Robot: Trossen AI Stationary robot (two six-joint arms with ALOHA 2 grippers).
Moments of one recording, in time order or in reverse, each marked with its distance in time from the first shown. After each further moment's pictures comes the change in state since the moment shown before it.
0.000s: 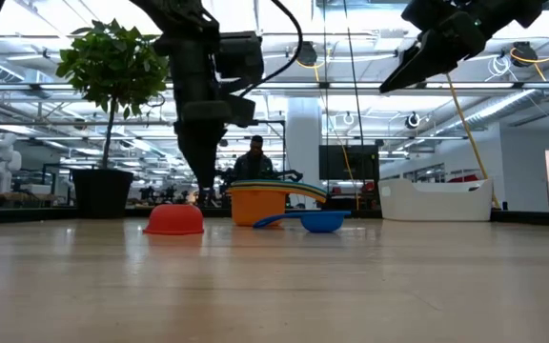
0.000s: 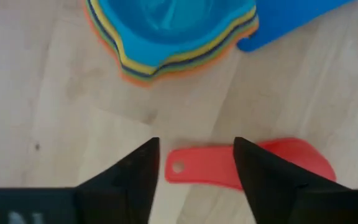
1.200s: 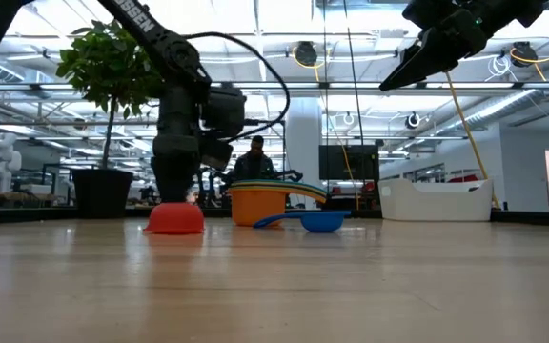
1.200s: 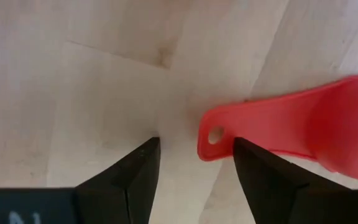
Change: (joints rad) left arm 0.162 0.067 -0.136 0.026 0.213 0.189; right arm 0.000 -0.008 0.000 0.000 -0.004 0.005
